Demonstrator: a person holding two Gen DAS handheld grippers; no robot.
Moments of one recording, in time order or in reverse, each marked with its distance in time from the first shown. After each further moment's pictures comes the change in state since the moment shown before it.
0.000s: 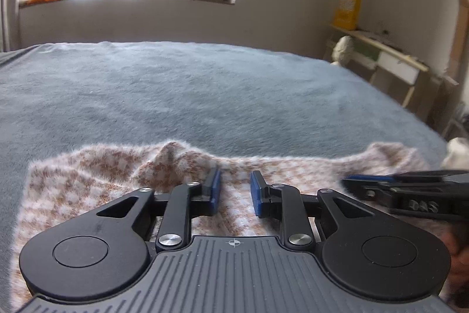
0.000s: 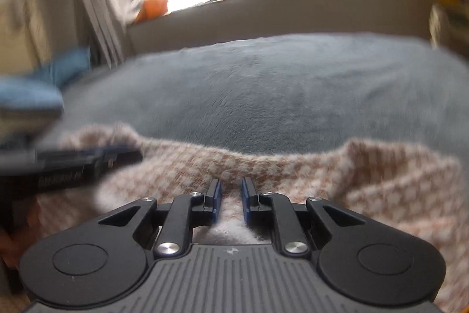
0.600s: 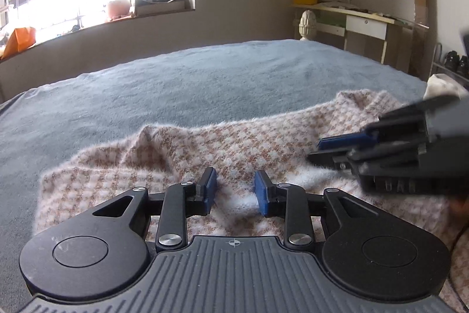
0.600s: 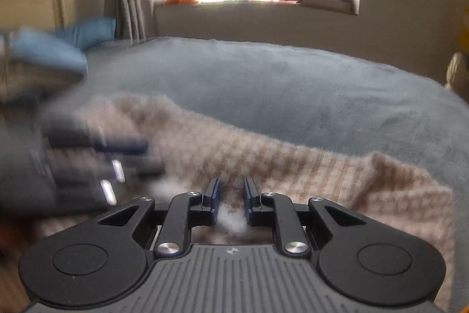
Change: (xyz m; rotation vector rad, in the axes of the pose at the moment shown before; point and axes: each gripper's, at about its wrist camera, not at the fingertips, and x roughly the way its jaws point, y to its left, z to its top) left arm -0.016 -0.027 -0.035 0.250 0.015 0.022; right arm -0.025 0.046 -0.033 -0.267 -0.064 -0.027
